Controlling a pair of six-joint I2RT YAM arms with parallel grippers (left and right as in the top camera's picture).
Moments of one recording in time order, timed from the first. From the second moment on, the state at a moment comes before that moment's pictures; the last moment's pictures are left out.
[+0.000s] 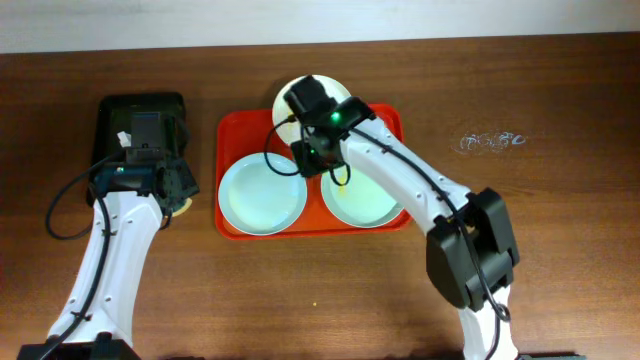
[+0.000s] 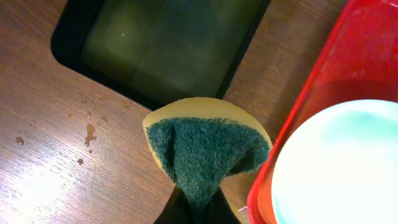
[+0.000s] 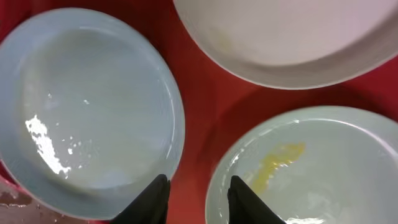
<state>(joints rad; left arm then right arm) 0.01 1.48 1.17 -0.88 -0.28 -0.41 0.60 2.13 1.85 -0.97 -0.06 0.24</state>
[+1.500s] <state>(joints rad) 0.01 1.48 1.17 -0.88 -0.24 -0.41 0.93 2.22 2.17 -1.20 0.88 -0.02</state>
